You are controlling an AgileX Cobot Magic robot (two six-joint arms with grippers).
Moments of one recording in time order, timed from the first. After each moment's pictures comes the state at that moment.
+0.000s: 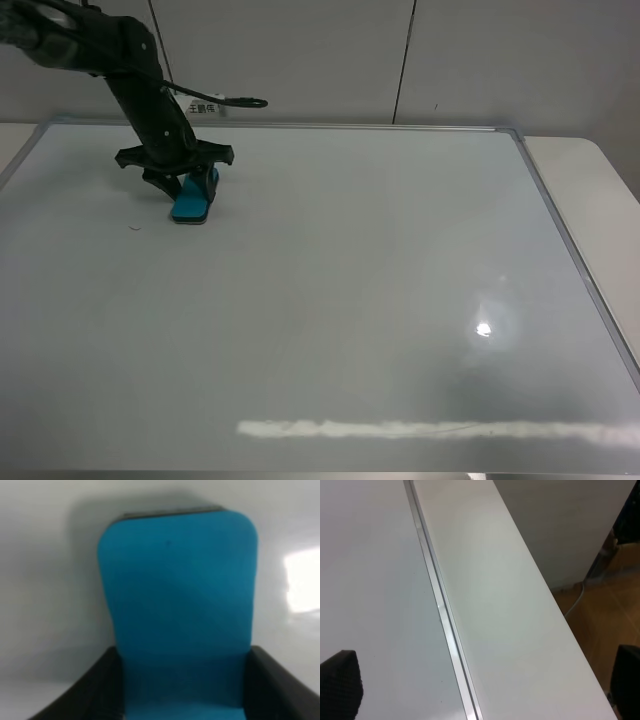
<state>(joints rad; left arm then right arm) -0.18 2.27 -1.66 -0.14 0.89 -0.08 -0.16 0.00 -0.50 -0.12 1.06 0.04</state>
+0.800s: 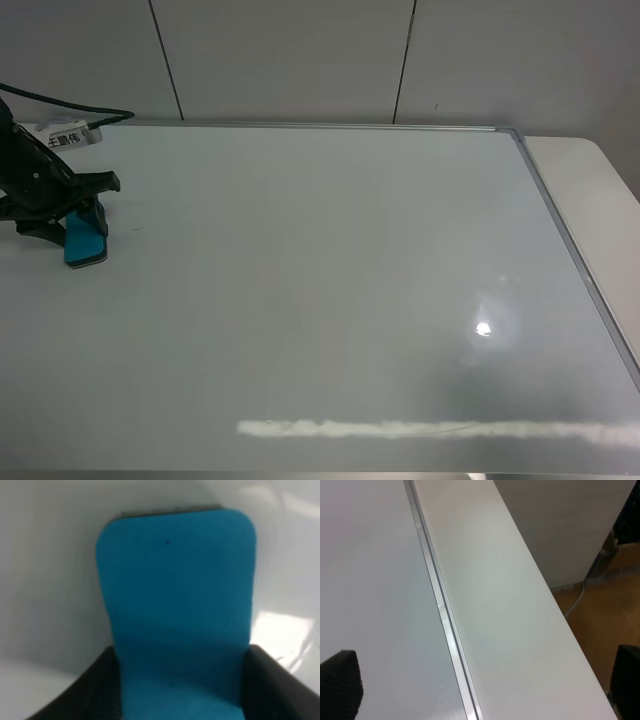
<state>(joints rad) 0.11 1.95 -1.08 -0.15 0.60 -0.14 -0.16 0.00 -0.50 -0.12 1.06 0.04</state>
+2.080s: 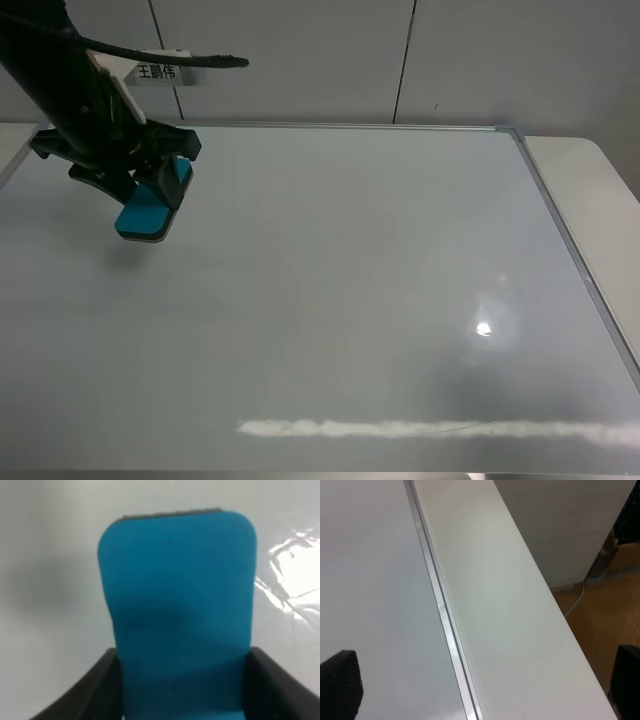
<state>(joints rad) -0.32 1.63 -1.18 -0.13 0.95 -0.16 -0.16 0.00 -0.50 -0.12 1.06 0.04</state>
